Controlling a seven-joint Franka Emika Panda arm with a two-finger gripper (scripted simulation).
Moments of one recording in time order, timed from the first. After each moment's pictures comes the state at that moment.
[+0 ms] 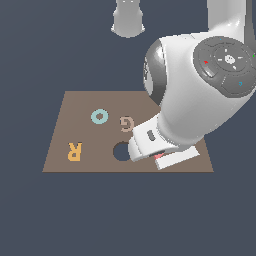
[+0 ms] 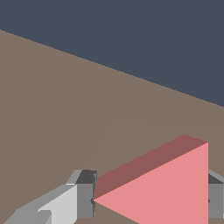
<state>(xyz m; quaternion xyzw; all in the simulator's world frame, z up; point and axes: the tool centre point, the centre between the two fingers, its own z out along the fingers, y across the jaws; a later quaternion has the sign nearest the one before) 0.084 0.099 0.031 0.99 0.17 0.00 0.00</state>
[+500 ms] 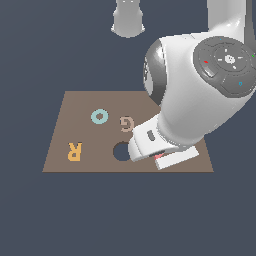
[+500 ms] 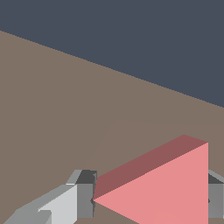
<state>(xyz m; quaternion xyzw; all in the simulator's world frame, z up) 0.084 0.099 0.031 0.99 0.17 0.00 0.00</state>
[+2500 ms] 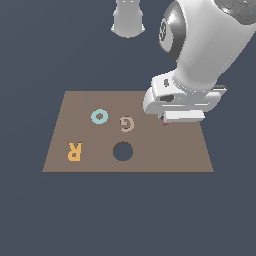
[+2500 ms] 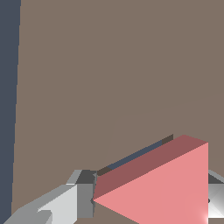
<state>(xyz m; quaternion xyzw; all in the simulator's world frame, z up) -0.027 0.146 0.040 1.00 0.02 0.00 0.00</state>
